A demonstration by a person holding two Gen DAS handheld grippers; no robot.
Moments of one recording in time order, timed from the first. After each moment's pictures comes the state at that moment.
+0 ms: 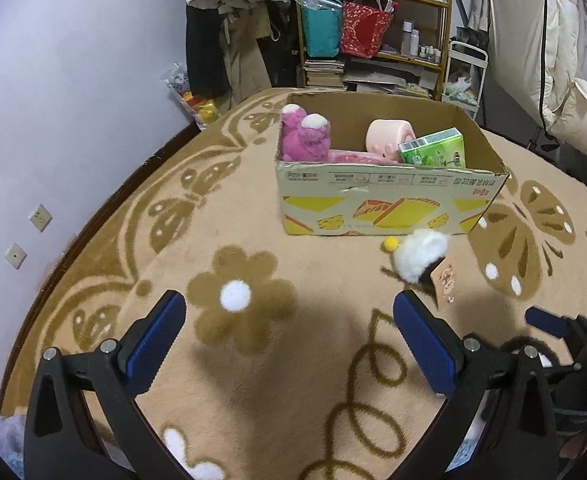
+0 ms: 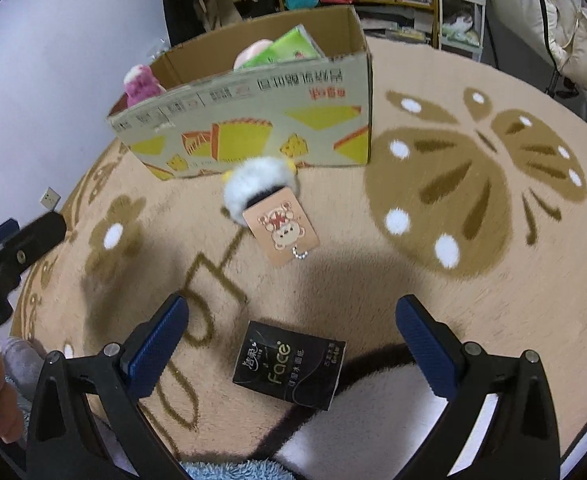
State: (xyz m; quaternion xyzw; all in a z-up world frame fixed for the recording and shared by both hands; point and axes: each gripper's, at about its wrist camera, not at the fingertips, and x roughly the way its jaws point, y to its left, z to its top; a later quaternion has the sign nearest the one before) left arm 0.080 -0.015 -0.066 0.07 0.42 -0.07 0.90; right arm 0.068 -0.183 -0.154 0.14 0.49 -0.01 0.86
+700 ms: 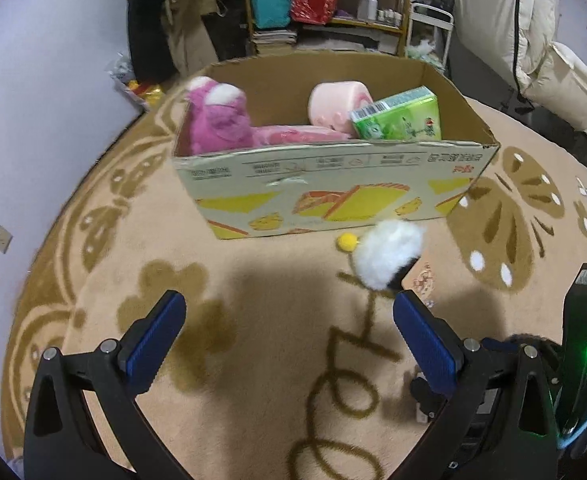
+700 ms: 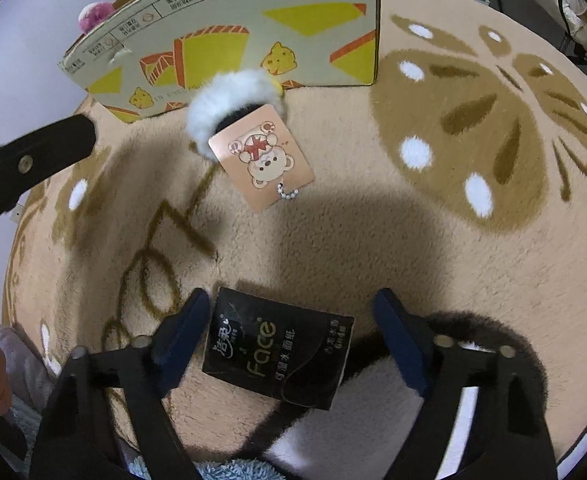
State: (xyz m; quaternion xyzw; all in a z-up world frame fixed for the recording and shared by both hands) left arm 0.125 -0.061 -0.103 0.10 0.47 -0.14 0.86; right arm 0.083 -0.176 -0.202 0.14 0.57 -0.01 0.81
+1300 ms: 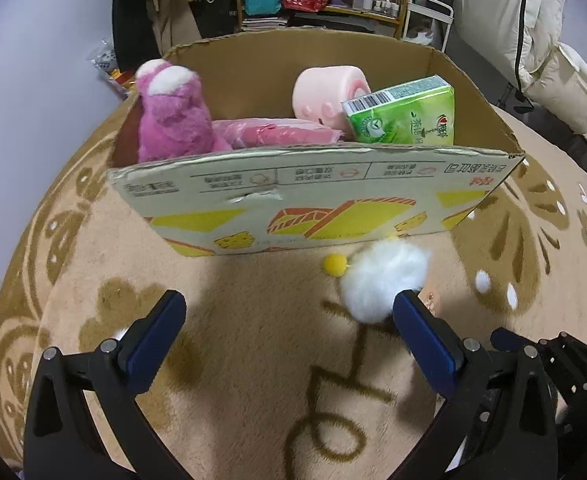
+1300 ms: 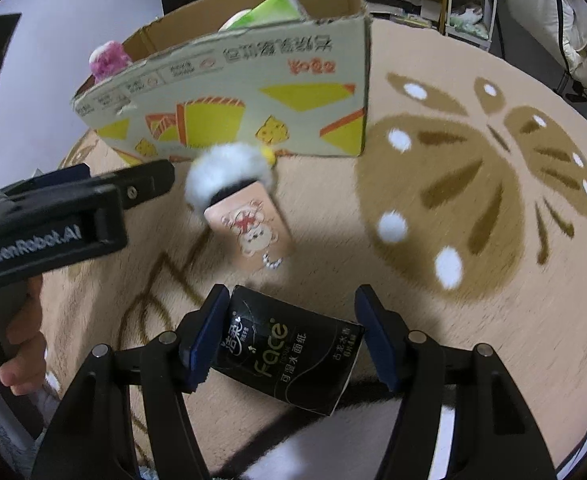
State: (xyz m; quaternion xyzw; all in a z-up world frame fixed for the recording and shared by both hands) left arm 0.160 -0.081 -0.128 0.09 0.49 -0.16 0.85; right arm 0.094 -0.193 -0.173 0.11 0.52 -0.01 0.85
